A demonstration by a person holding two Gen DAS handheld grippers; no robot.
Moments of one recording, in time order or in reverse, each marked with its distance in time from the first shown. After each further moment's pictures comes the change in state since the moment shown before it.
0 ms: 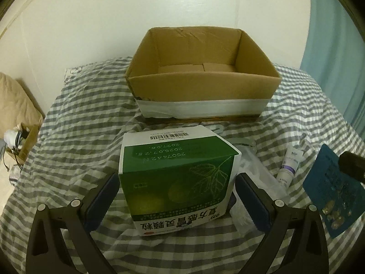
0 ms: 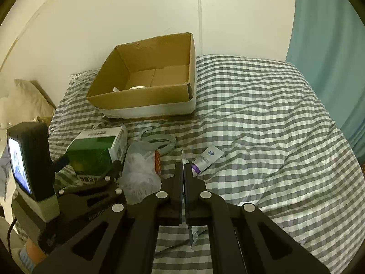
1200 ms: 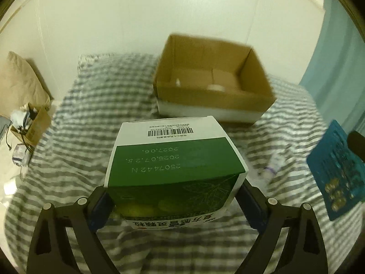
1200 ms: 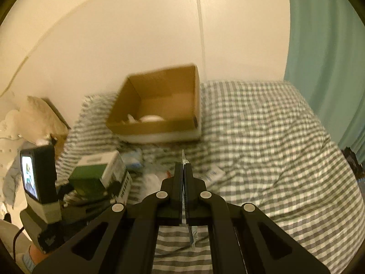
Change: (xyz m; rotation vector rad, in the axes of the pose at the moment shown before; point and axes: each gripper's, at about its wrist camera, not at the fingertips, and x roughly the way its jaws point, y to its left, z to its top) left arm -0.065 0.028 0.014 -0.105 0.052 -0.042; right arm -0.064 0.005 0.014 0.020 -0.145 0.063
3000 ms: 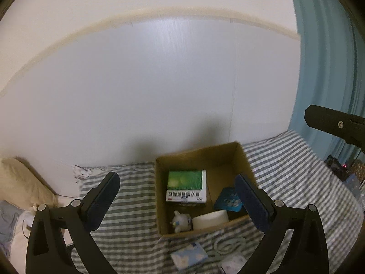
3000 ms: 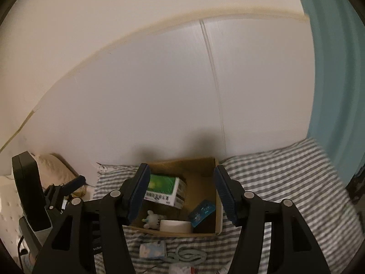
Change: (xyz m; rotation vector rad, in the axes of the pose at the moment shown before) left arm -0.047 -0.034 0.169 0.251 -0.311 -0.015; right arm 0.020 0.014 0.188 0.052 -0.199 0.100
